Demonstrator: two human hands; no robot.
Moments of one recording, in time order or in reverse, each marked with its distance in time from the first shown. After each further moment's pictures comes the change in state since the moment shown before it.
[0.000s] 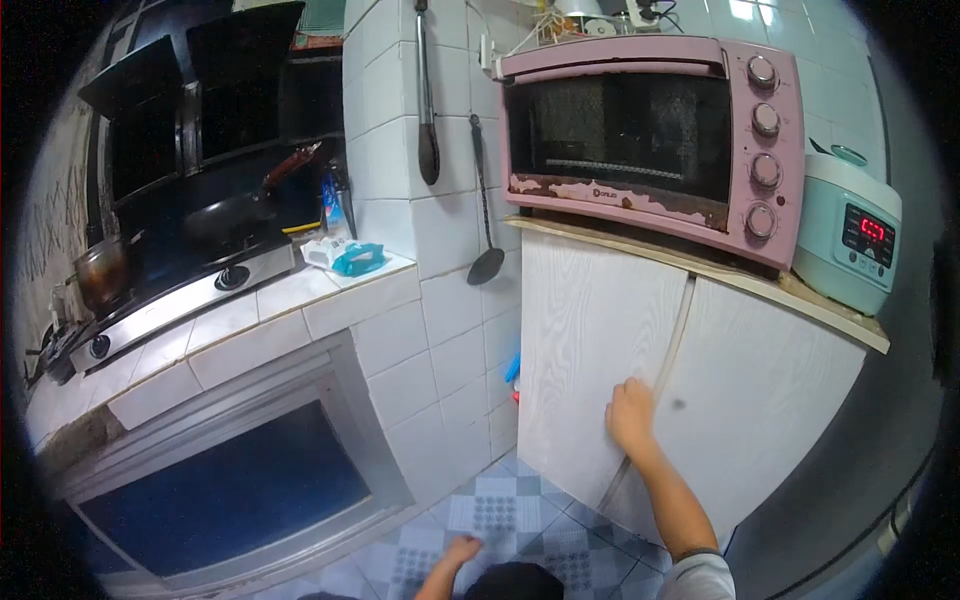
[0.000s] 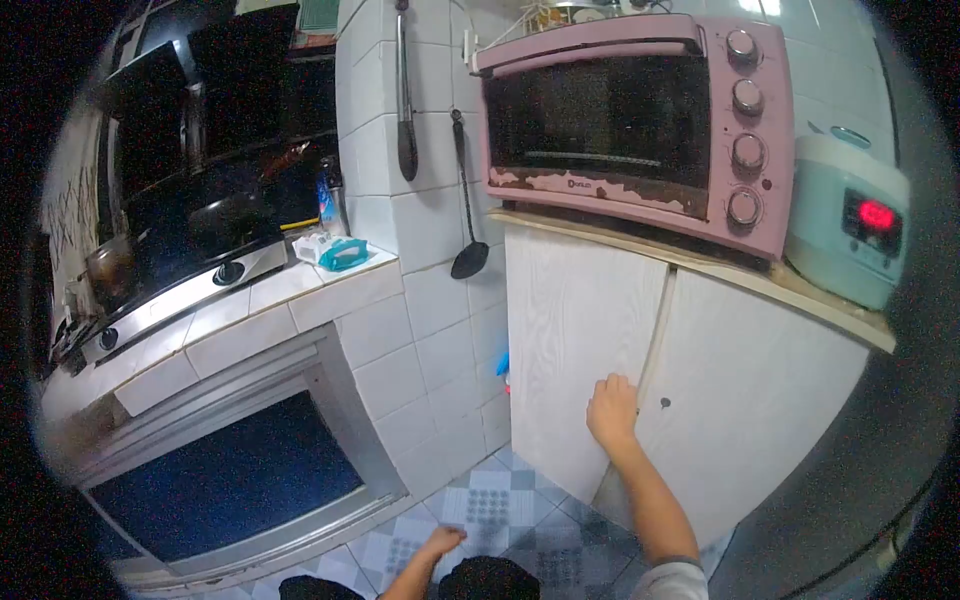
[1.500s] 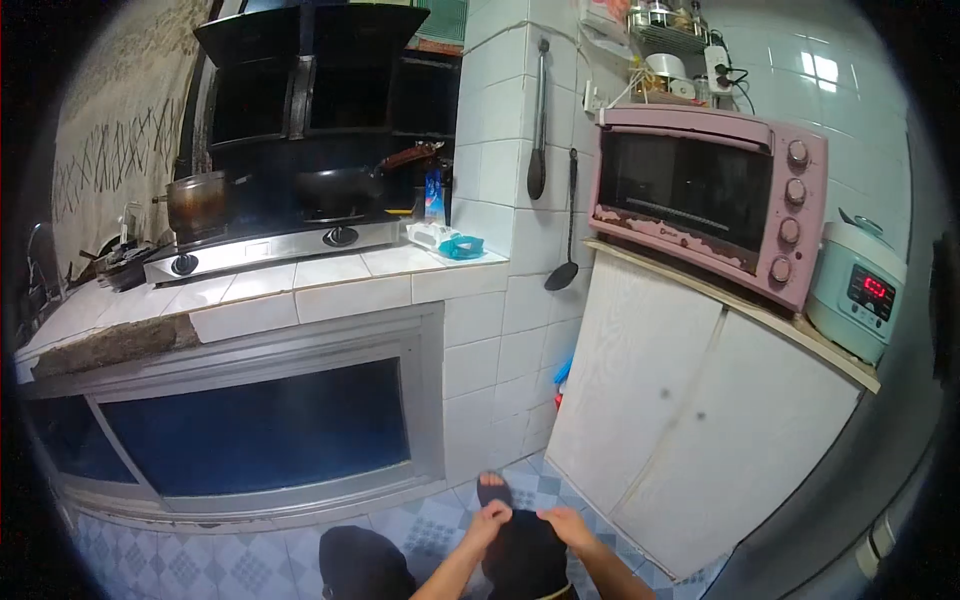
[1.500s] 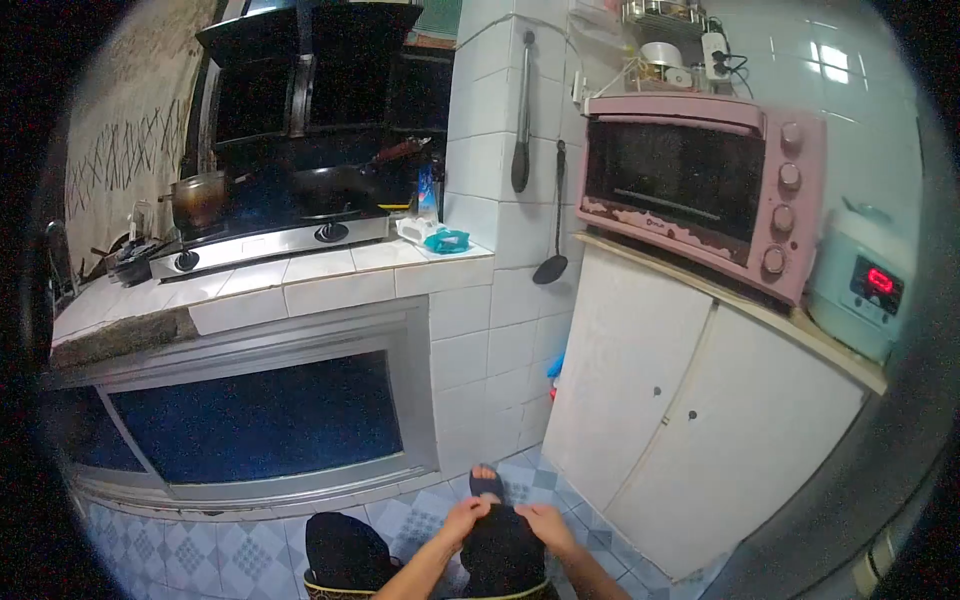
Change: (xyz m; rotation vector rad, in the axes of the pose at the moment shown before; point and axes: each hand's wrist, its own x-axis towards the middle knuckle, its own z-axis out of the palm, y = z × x) left_hand -0.122 0.100 -0.043 -0.759 0.080 0.114; right_hand -0.193 -0.150 -0.009 1.378 -1.040 0.533
